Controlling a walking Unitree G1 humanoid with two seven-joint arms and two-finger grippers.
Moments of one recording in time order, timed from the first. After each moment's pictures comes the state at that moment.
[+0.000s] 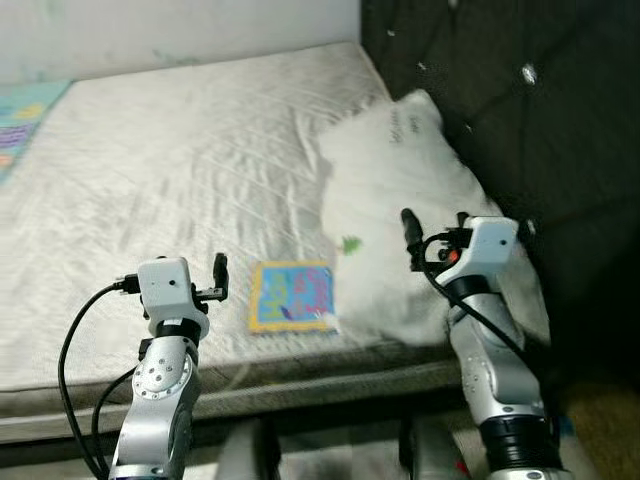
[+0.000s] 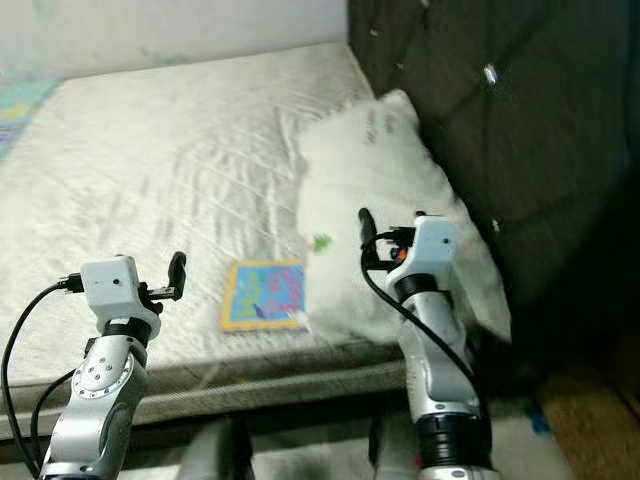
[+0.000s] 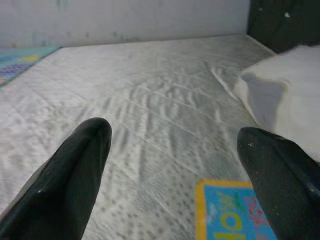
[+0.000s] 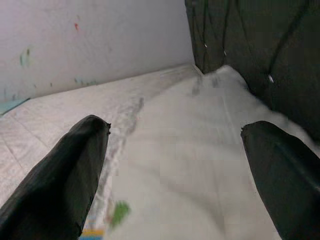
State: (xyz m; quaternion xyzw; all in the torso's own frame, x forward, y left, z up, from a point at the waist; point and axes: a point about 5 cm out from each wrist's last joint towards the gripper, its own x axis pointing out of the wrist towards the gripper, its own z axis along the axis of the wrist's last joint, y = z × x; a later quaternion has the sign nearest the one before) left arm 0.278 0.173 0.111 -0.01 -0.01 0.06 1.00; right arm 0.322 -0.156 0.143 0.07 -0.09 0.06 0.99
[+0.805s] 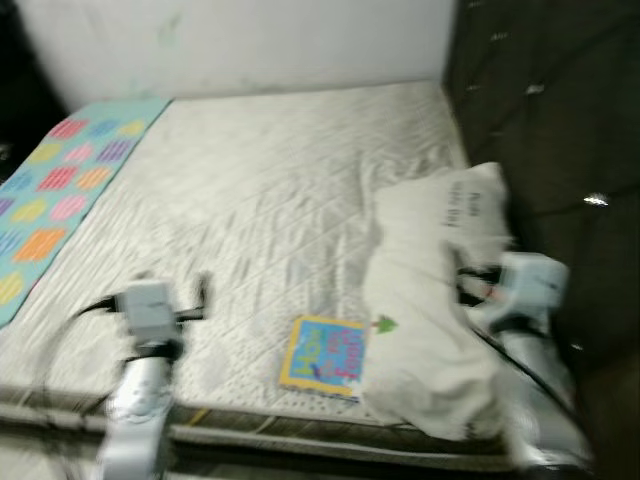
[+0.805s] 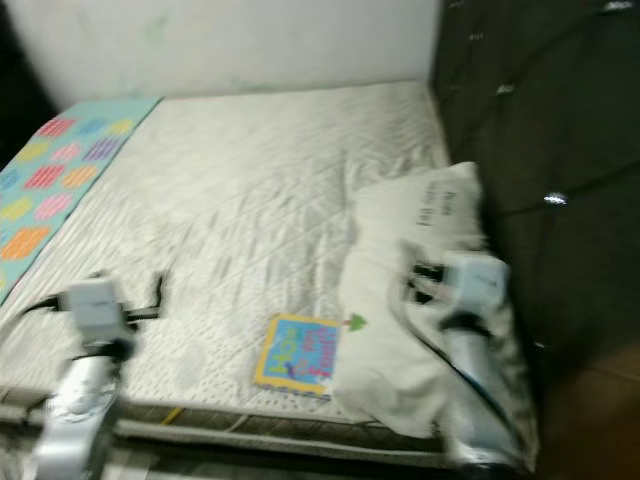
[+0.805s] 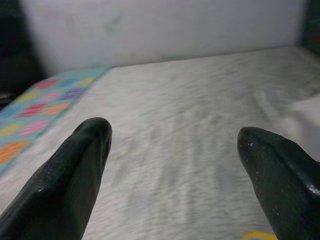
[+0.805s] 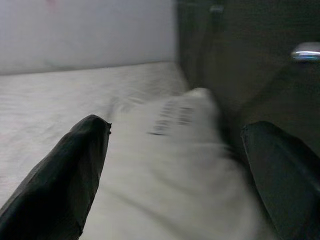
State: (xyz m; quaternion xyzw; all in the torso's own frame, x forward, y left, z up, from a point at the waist) left arm 0.262 0.186 0.095 0.02 -0.01 0.05 1.00; right arm 0.284 -0.213 0.109 -0.01 -0.04 -0.05 1.00
